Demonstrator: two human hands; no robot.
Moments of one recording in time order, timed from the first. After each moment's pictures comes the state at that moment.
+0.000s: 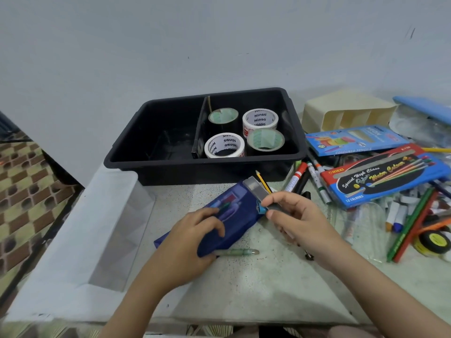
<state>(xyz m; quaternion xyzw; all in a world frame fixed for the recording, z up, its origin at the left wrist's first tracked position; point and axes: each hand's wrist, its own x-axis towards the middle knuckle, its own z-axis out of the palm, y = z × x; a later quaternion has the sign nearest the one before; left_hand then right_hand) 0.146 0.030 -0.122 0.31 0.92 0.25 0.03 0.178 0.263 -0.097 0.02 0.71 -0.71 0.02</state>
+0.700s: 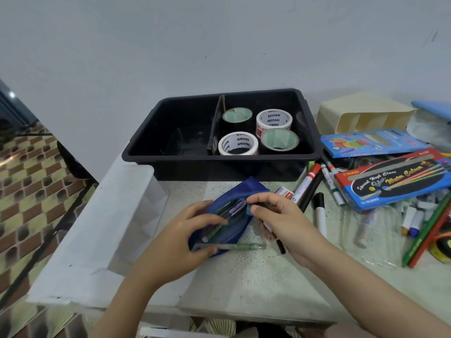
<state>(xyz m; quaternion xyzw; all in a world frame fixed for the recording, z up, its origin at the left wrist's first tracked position) 0.152 0.001 -0.110 0.28 0.90 0.32 0.04 0.165 0.217 -0.097 0.09 0.67 -0.73 0.10</state>
